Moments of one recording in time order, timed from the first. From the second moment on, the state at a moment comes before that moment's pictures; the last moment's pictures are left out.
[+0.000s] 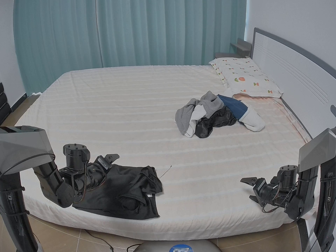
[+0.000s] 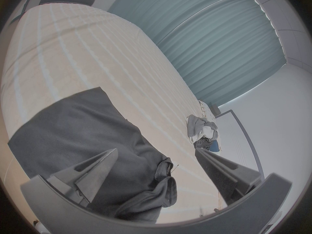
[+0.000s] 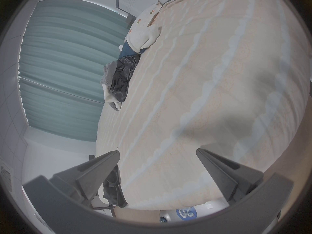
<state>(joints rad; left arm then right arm) -0.19 2.17 -0.55 -1.13 -0.06 -0.97 0.14 2.36 -0.23 -1.55 0.24 1.02</state>
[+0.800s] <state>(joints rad) -0.09 2.19 -0.57 -1.13 -0.16 -0.97 0.38 2.32 -0.24 -1.55 0.01 0.90</state>
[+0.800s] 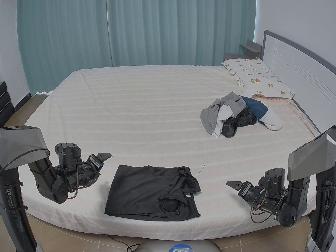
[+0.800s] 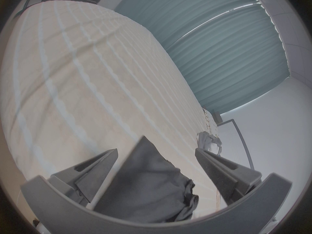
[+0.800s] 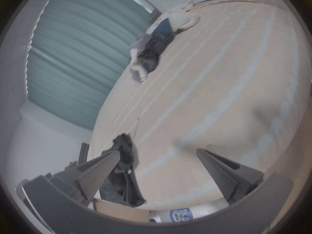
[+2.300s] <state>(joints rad) -0.08 2.29 -0.61 -1.14 -0.15 -0.96 0.59 2.22 -0.53 -0.85 -0.50 0.35</state>
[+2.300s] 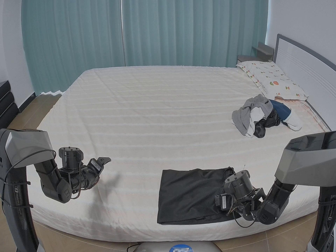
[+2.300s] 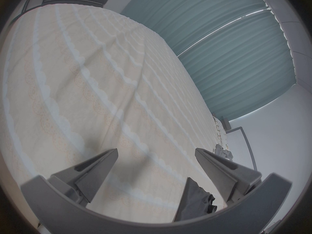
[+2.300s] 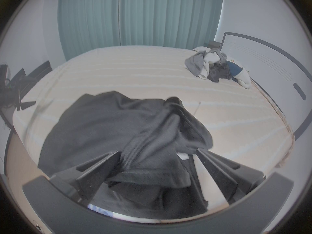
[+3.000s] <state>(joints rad) -0.08 2.29 -0.62 -1.14 -0.16 -0.96 0.28 2.12 -0.27 -0.96 -0.15 0.23</state>
